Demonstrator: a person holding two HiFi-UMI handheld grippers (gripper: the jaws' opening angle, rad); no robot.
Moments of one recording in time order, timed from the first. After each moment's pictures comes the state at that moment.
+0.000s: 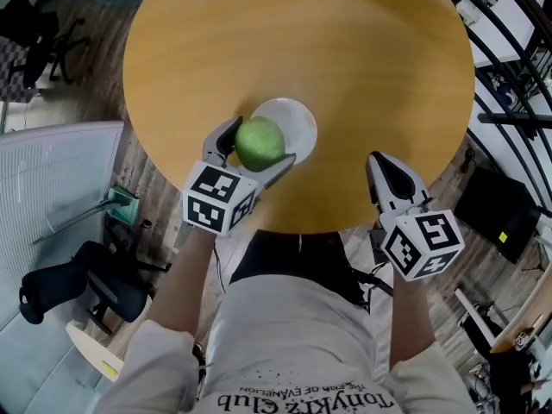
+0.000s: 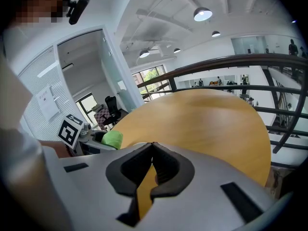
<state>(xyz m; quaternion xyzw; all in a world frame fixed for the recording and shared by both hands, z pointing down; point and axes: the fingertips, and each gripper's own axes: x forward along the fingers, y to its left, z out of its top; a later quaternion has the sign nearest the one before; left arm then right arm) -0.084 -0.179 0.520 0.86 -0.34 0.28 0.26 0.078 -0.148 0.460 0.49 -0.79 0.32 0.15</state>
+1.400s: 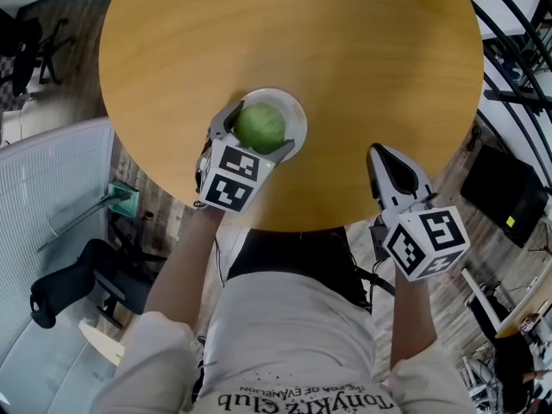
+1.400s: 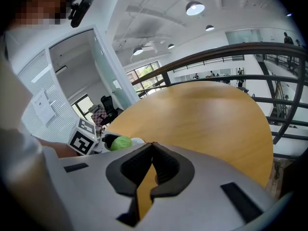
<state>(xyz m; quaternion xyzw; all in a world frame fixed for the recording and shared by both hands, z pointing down) -0.054 -0.196 0.602 0.83 -0.30 0.42 0.21 0.104 -0.158 0.496 0.50 -0.78 0.36 0.15</state>
